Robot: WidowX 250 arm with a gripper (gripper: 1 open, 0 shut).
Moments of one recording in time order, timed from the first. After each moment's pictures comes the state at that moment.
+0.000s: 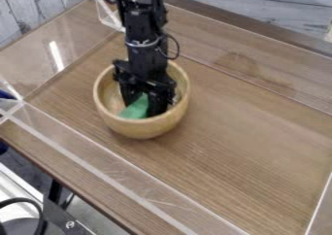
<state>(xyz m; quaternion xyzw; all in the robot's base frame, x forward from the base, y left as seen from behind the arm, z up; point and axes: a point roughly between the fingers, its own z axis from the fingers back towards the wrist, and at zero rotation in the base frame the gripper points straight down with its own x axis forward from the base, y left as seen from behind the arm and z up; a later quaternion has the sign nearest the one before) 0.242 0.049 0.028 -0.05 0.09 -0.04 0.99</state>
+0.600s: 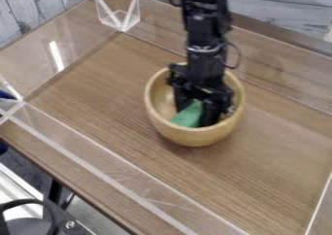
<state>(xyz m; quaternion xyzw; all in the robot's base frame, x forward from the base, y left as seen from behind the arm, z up) 0.274 -0.023 0.028 -0.05 0.08 -0.12 0.99</state>
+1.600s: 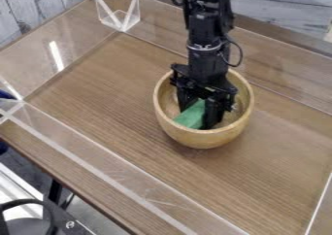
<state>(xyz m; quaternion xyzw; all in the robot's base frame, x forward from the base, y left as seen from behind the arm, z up) 0.274 0.012 0.028 -0.05 0.07 -0.07 0.99</state>
